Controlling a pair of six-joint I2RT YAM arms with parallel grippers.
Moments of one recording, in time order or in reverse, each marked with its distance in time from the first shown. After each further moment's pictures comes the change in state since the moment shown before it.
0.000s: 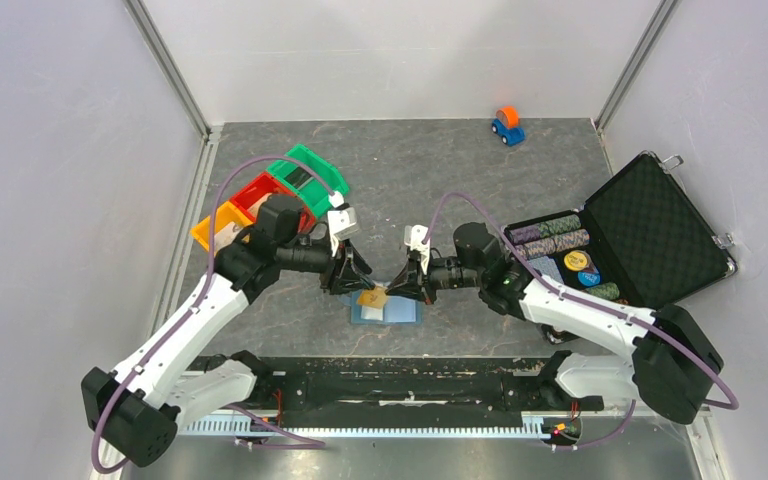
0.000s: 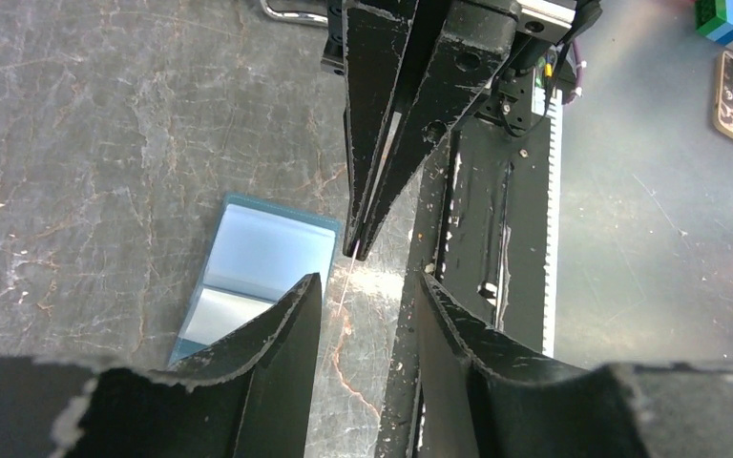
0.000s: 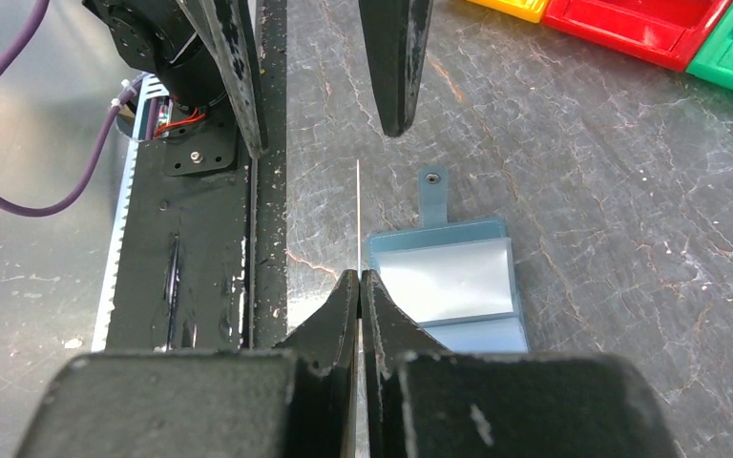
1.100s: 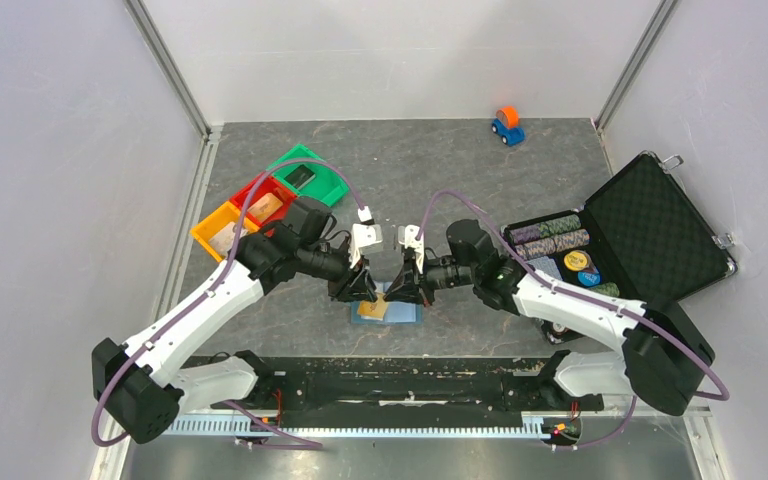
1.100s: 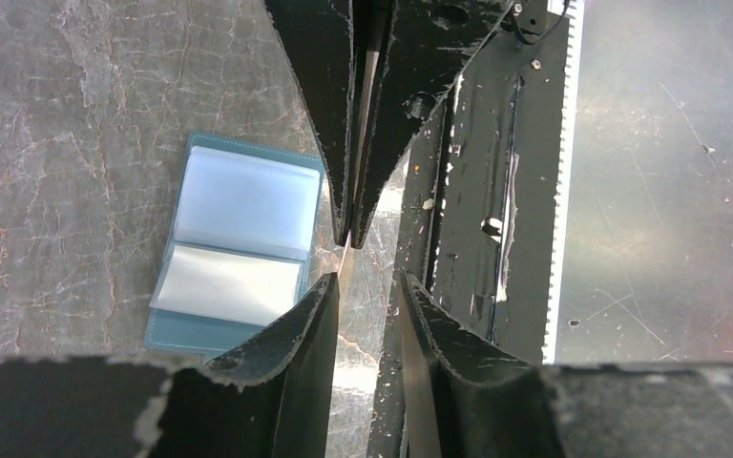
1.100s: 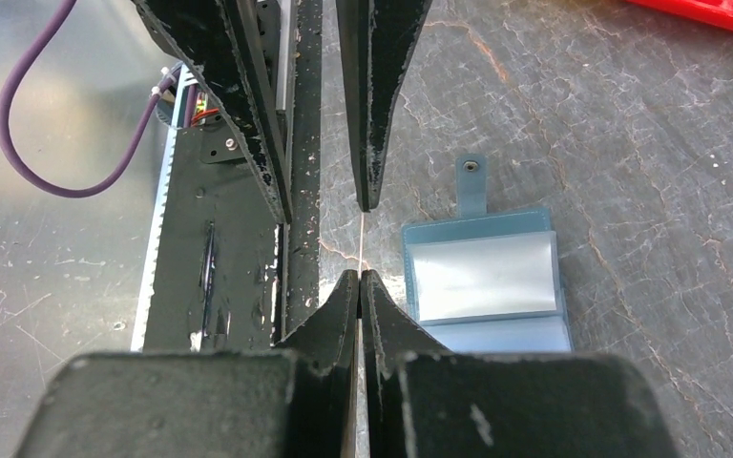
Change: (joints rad) left arm -0.117 0.122 0.083 -0.194 -0.114 0.142; right arm -0.004 0.052 0.034 -0.042 -0.079 0.034
